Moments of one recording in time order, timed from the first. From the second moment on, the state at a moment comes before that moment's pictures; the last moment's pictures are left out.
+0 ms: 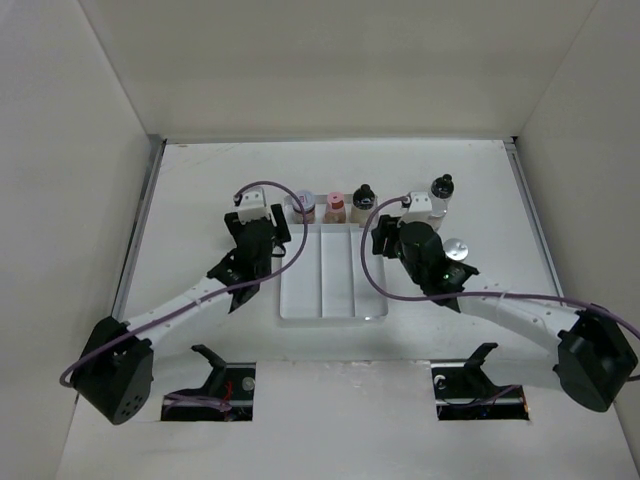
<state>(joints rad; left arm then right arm) -0.63 1.14 0.59 0.26 -0.68 -0.35 0.74 1.19 0.67 0.16 0.47 0.38</state>
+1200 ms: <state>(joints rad) -0.62 1.20 0.68 0.21 -0.68 -0.34 0.74 1.13 0.65 0.25 0.47 0.38</state>
